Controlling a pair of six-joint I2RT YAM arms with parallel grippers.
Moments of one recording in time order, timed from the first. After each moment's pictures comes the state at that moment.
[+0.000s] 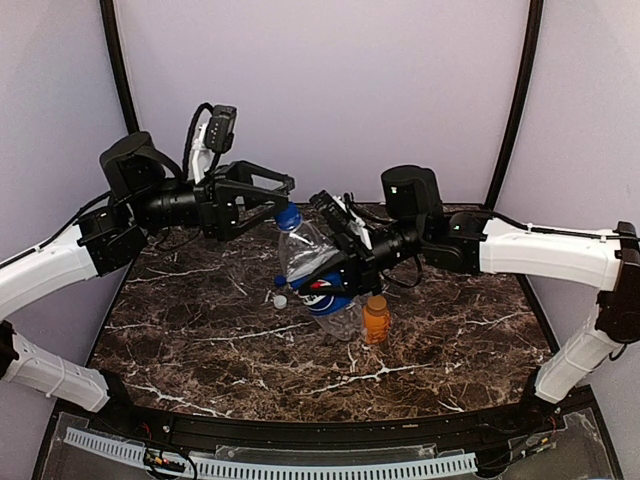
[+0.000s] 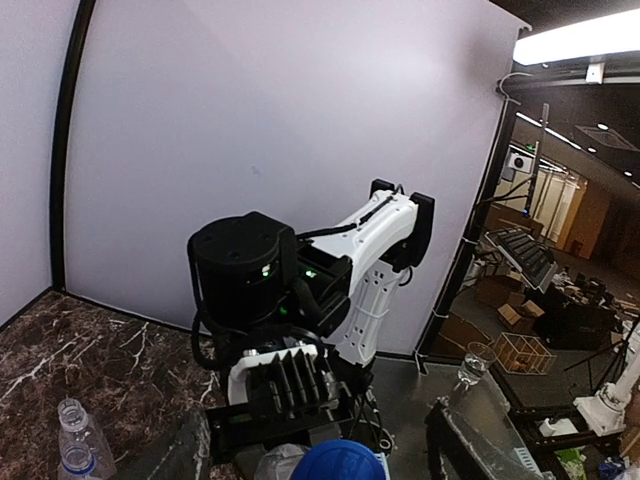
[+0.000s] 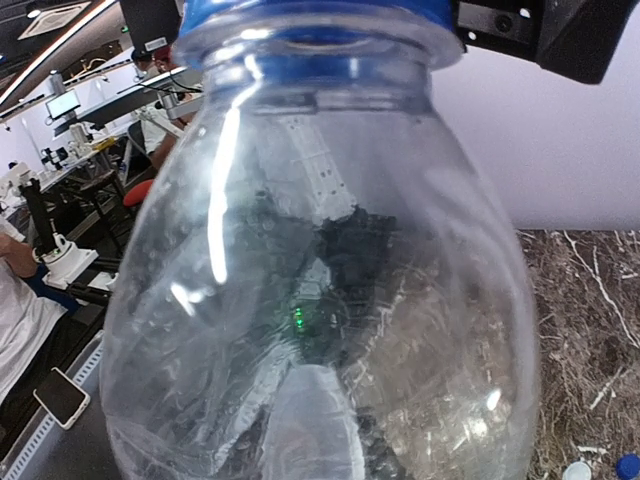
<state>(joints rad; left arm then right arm) -0.80 1.19 1.14 0.18 0.73 -0.34 0.95 1.53 1.23 -0.01 -0.98 -0.05</state>
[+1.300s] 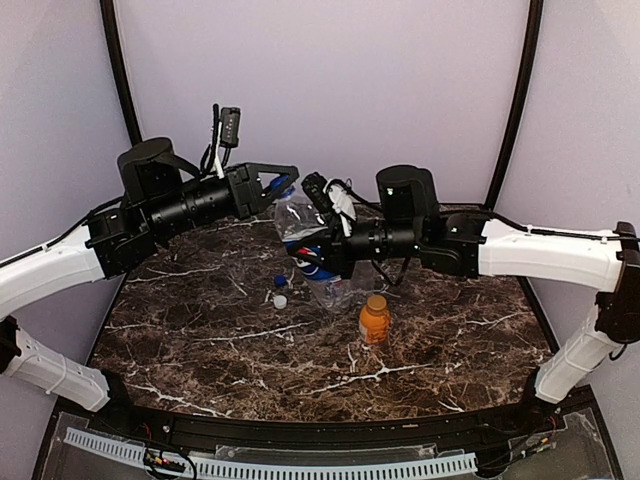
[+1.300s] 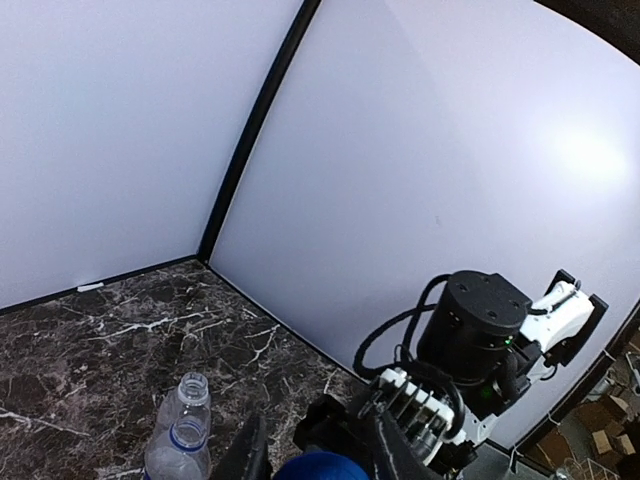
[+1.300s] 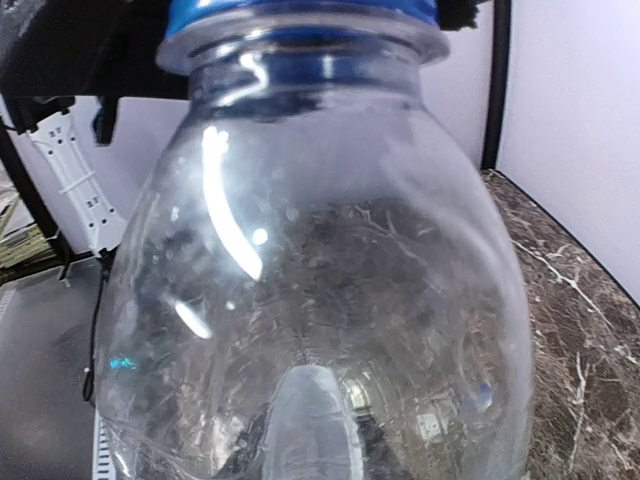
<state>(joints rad) -0.86 1.23 1.15 0.12 0.22 -0.44 0.99 1.54 1.26 0.00 -0.40 0.00</state>
